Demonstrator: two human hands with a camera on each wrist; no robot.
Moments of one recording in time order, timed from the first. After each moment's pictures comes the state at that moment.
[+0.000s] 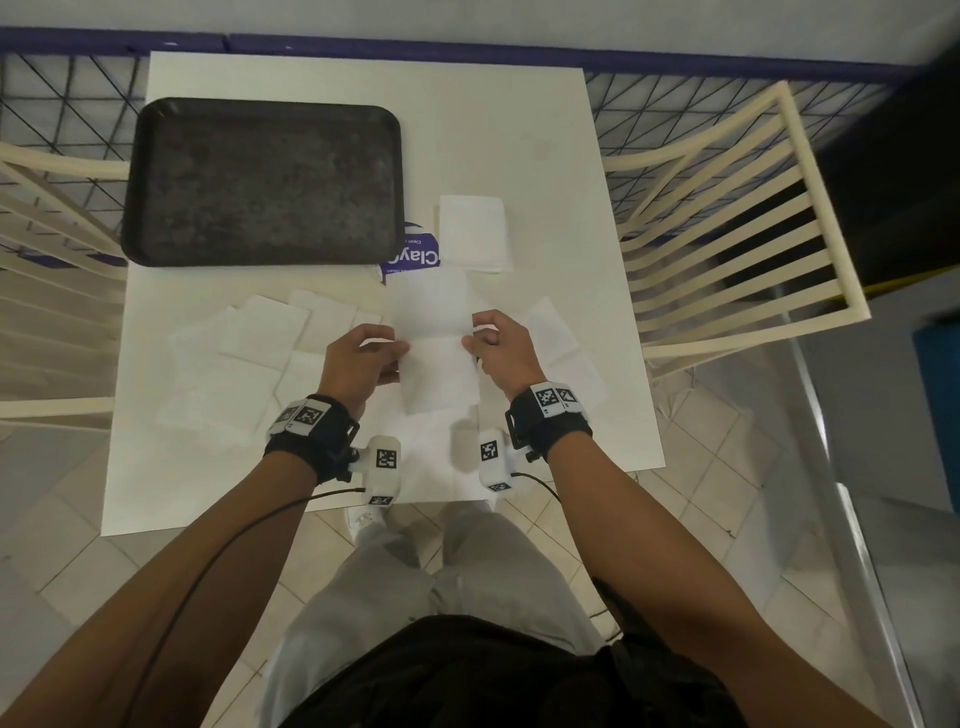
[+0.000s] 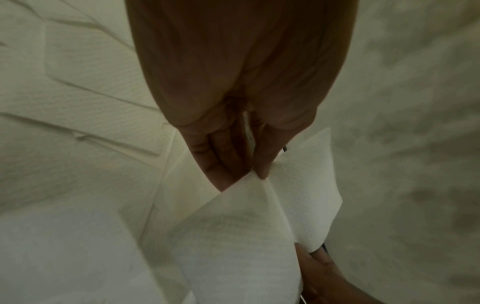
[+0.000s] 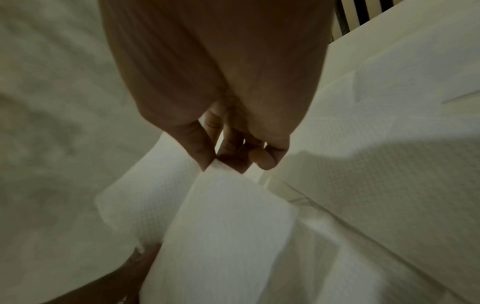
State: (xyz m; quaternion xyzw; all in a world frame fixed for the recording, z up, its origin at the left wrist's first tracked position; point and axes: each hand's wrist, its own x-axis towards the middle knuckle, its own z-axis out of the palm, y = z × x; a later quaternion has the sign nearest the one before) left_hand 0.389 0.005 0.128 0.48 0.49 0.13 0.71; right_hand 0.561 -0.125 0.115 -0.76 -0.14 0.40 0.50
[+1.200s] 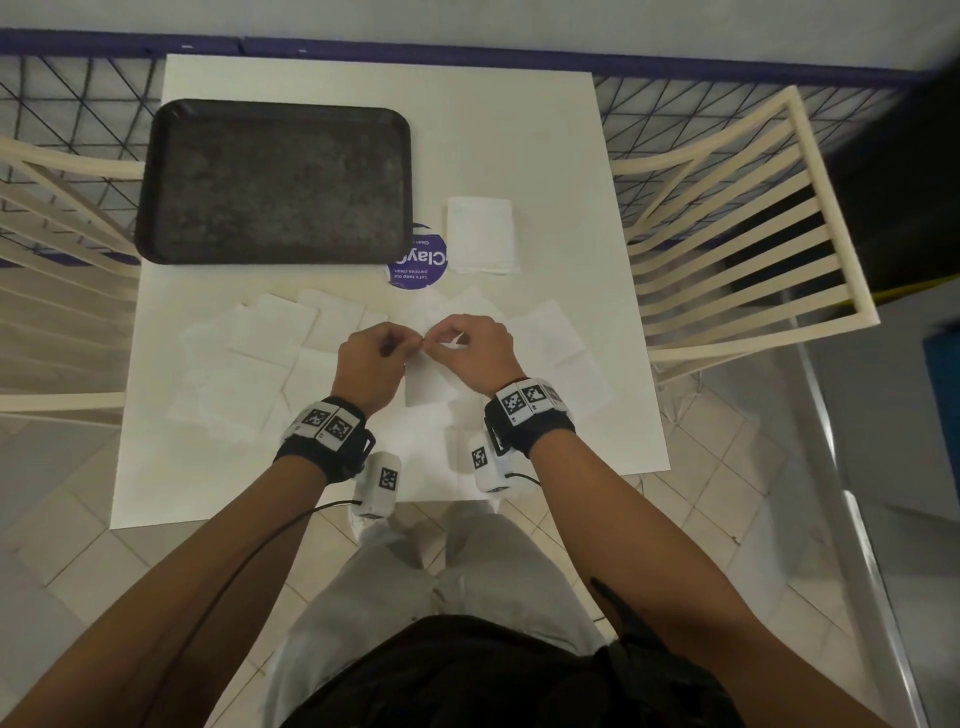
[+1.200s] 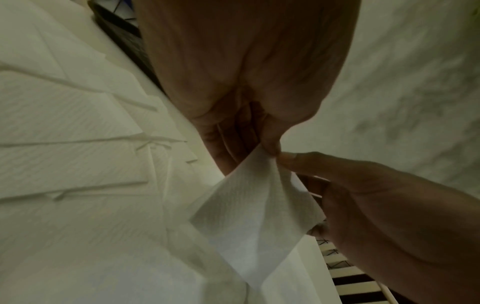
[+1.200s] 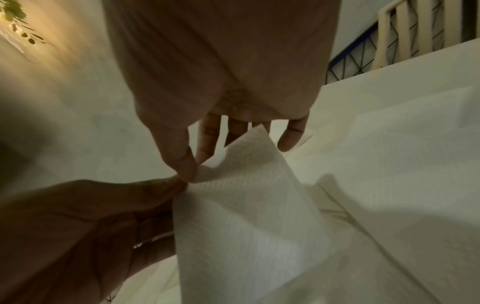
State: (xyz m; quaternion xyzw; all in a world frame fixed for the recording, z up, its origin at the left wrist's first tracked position) left_hand 0.391 0.002 0.130 0.74 0.43 0.11 0.51; right_hand 0.532 -0.100 0.134 -0.82 -0.35 0.30 0.33
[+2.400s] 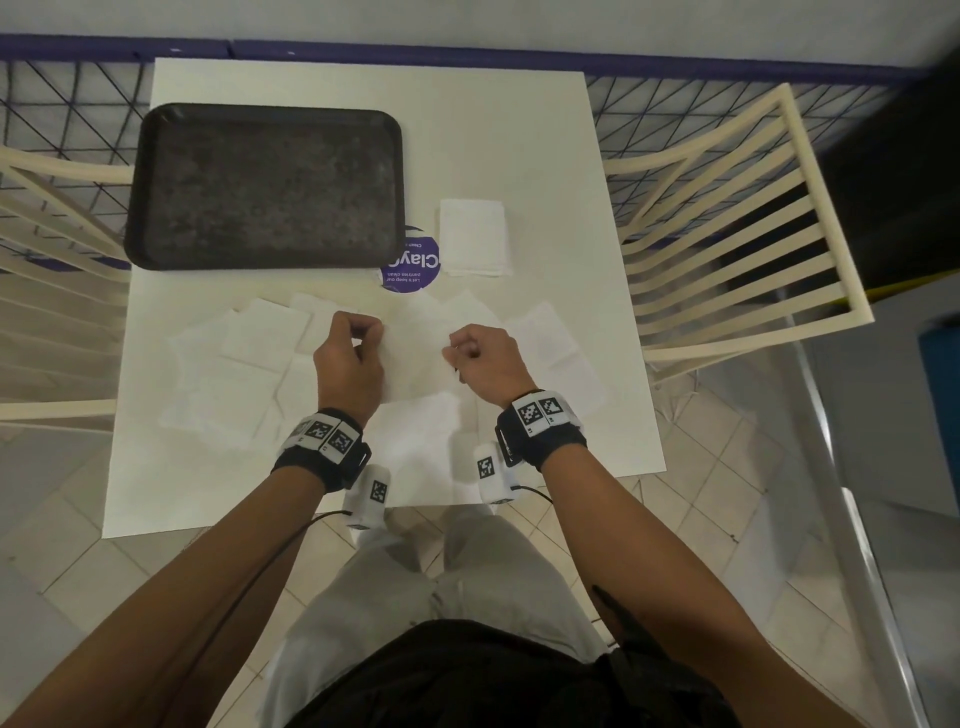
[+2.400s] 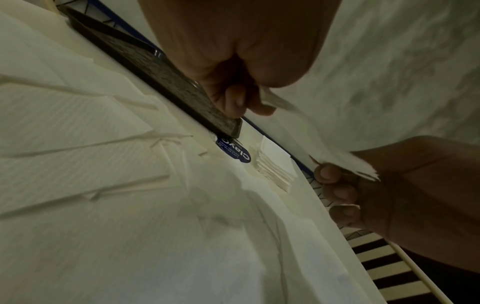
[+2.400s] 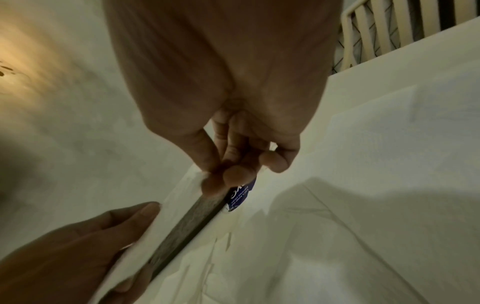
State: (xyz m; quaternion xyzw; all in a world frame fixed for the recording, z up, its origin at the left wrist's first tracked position) left_hand 0.387 -0.004 0.132 0.70 0.48 0.25 0.46; right_hand 0.544 -0.120 0.142 -0.80 -0.26 0.38 0.39
